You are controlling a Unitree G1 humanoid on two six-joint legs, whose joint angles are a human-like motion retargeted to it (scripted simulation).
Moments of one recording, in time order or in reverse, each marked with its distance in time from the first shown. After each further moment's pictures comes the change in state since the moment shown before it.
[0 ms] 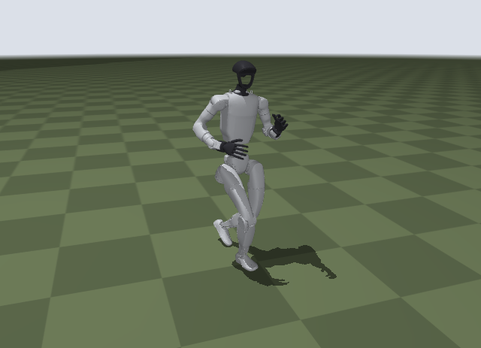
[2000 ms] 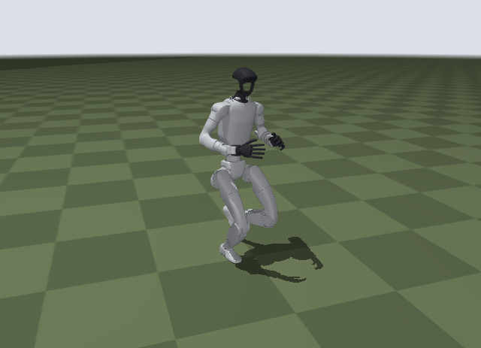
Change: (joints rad) left arm 0.082 0.067 -0.049 0.015 -0.134 0.119 -0.337; right arm -0.278 0.047 -0.005 -0.035 0.176 0.094 0.032; waist 0.215 0.063 0.110; left_leg -0.378 0.329 0.008 0.872 -0.080 0.179; right_leg 0.220 0.137 0.020 0.177 -0.232 -0.174
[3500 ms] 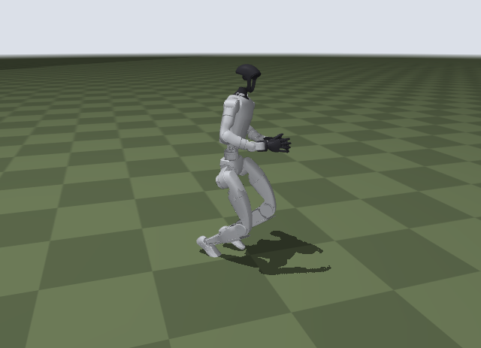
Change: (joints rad) left arm 0.070 0.011 0.029 0.133 -0.077 0.023 0.060; right arm -0.219 -0.004 0.085 0.164 0.115 0.012 0.000; waist -0.010 -0.152 -0.020; left_leg -0.249 -0.284 0.086 -0.337 0.008 -0.041; right_leg 0.120 -0.144 0.099 0.113 0.258 0.168
